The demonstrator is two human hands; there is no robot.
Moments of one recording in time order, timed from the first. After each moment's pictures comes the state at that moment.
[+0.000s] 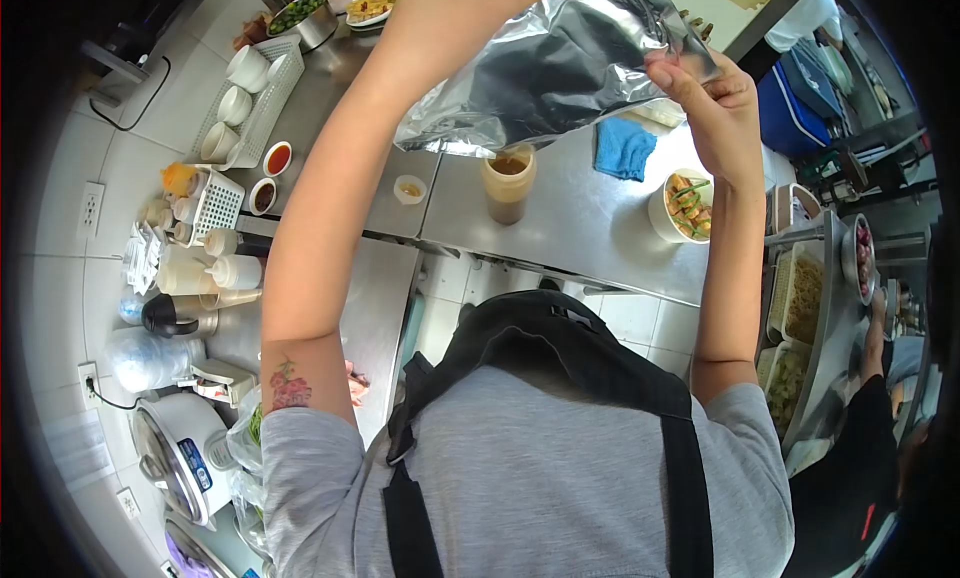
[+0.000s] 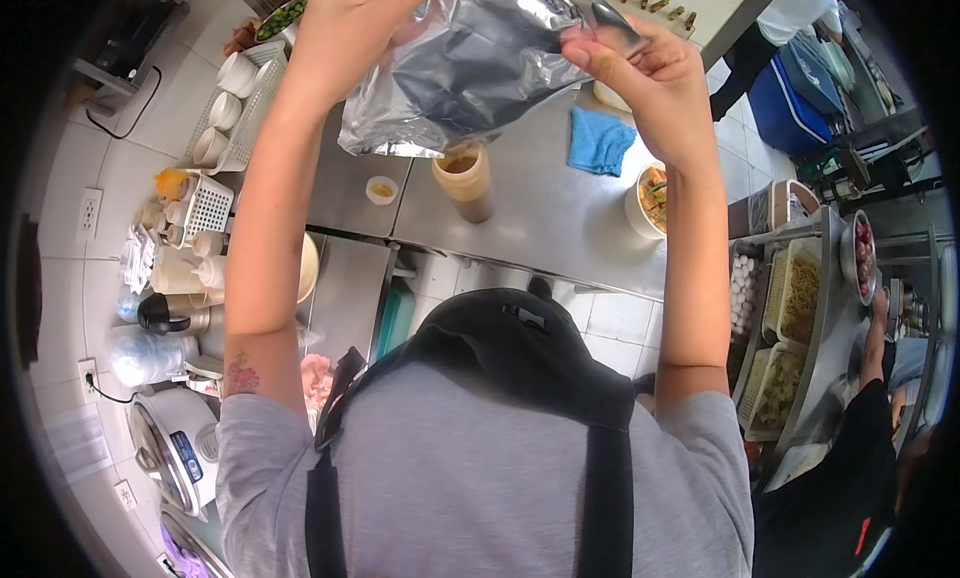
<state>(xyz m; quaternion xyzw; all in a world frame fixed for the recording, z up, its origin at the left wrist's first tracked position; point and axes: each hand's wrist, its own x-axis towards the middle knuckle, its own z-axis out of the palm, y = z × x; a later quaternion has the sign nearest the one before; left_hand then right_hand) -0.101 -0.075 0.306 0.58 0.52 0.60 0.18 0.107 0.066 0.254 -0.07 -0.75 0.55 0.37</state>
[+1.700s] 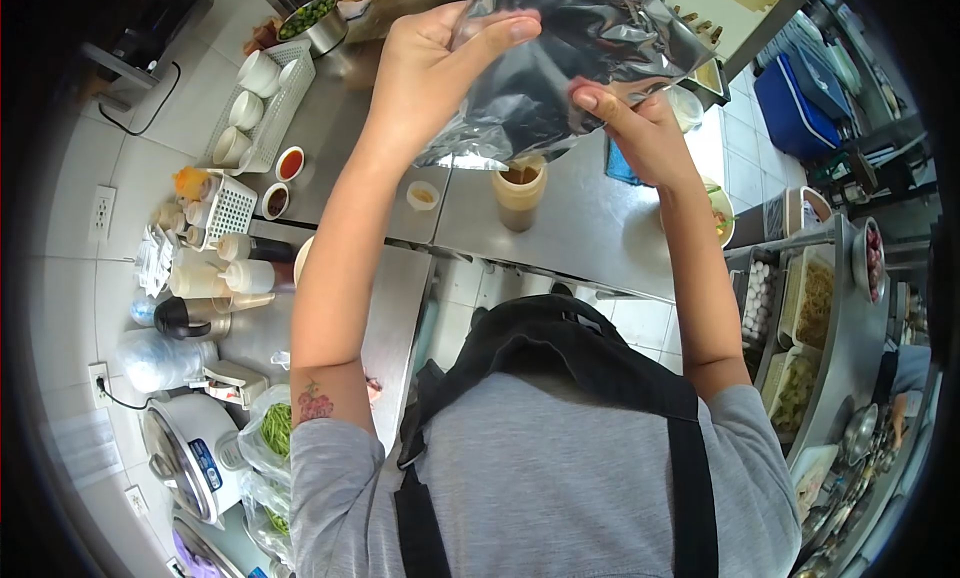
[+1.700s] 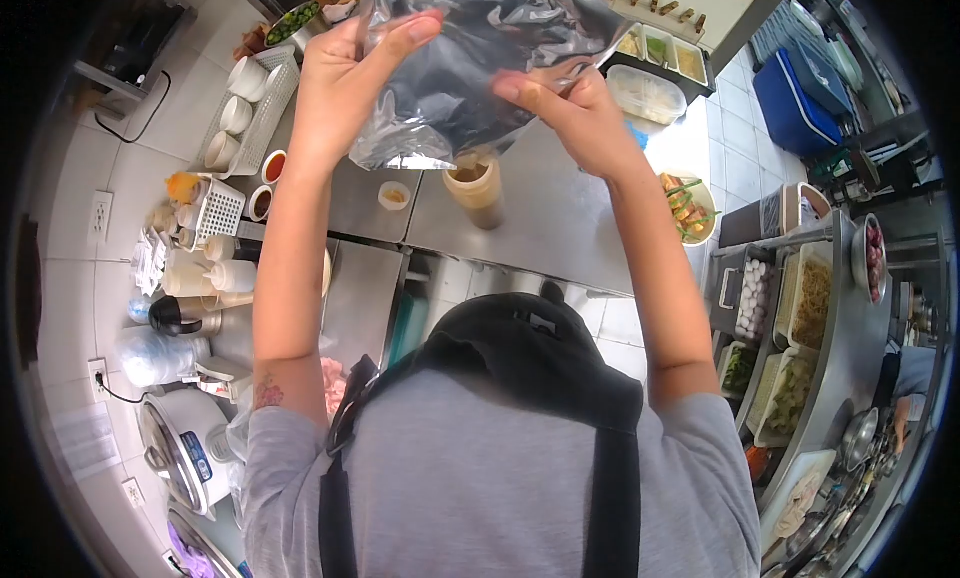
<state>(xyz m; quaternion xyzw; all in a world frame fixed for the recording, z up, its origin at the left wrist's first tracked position) -0.106 -0.107 0.274 0.53 0.56 0.62 0.15 0.060 0.040 0.202 -0.10 -0.68 0.68 0.26</state>
